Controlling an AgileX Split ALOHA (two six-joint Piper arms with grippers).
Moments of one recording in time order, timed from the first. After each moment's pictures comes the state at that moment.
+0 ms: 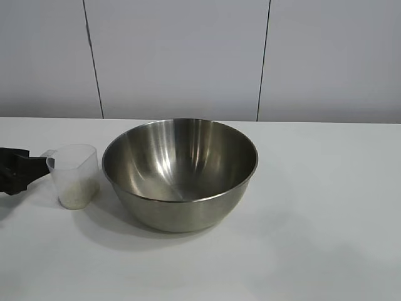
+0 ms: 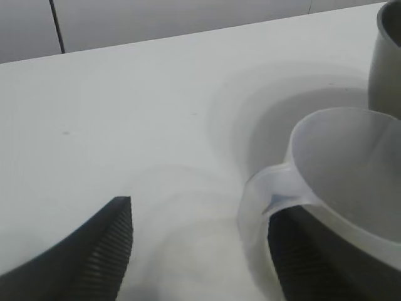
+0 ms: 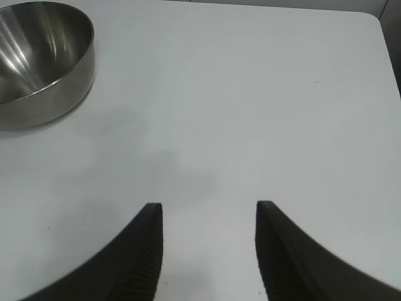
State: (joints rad) left arm 0.16 2.15 -0.63 0.77 -1.13 -0.12; right arm 0.09 0.01 -0.47 -0.03 1.08 -0.05
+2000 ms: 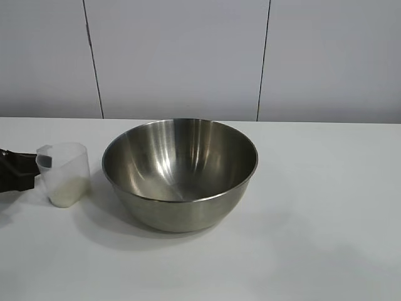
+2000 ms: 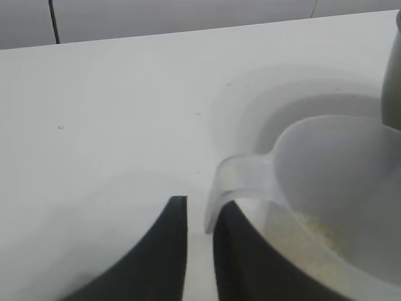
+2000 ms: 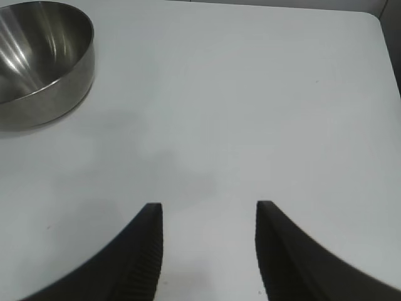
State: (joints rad) left arm 0.16 2.21 -0.69 0.76 -1.15 -0.21; right arm 0.09 0.01 -0.47 -0.03 1.08 -0.05
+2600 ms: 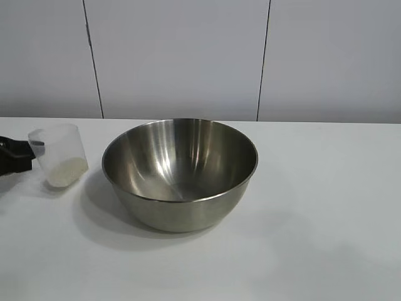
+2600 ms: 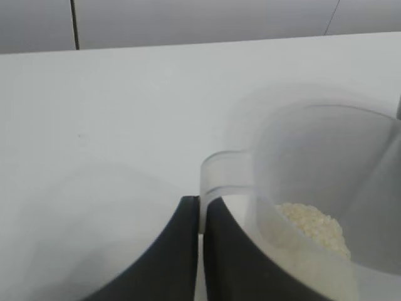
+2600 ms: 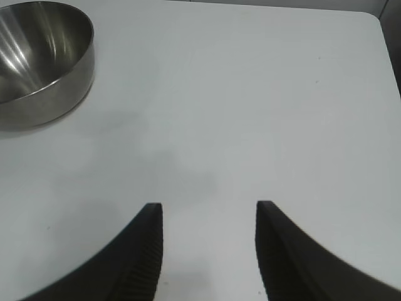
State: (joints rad) left arm 0.16 1.86 -0.69 0.82 -0.97 -0.27; right arm 0.09 0.01 -0.47 -0.03 1.08 -0.05
